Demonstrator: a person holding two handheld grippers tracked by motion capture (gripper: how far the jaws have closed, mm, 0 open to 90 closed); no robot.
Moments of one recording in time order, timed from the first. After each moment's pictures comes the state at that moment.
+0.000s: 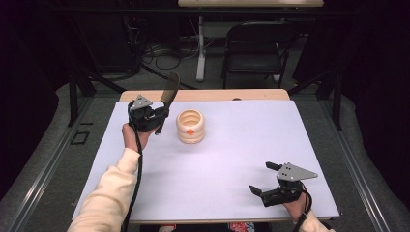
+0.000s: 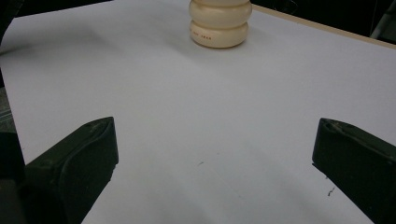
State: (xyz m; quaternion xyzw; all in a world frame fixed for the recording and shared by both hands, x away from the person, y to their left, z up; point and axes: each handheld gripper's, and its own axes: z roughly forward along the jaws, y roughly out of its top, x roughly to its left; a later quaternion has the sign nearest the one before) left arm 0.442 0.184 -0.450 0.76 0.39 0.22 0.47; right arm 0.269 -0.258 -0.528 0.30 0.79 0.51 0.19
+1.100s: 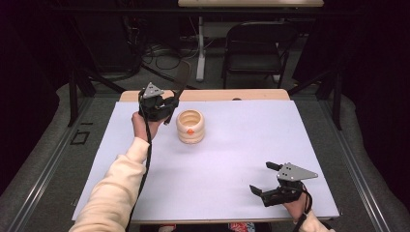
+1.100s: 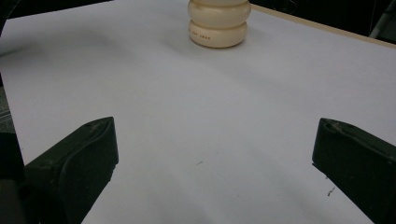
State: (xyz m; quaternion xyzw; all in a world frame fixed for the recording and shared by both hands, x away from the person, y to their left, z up) left arm 0.461 0.151 -0.427 0.76 0.37 0.23 0.48; right arm 0.269 -0.259 -0.529 0.30 0.79 0.51 0.19
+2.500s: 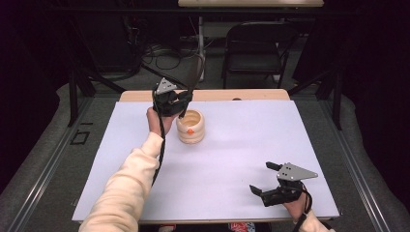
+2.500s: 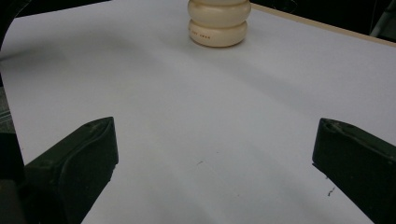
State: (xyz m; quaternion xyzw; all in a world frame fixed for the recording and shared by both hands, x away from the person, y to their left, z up) left arm 0.477 0.116 -0.428 0.75 0.35 0.22 0.52; right arm 0.269 -0.259 -0.529 0.30 0.79 0.51 0.19
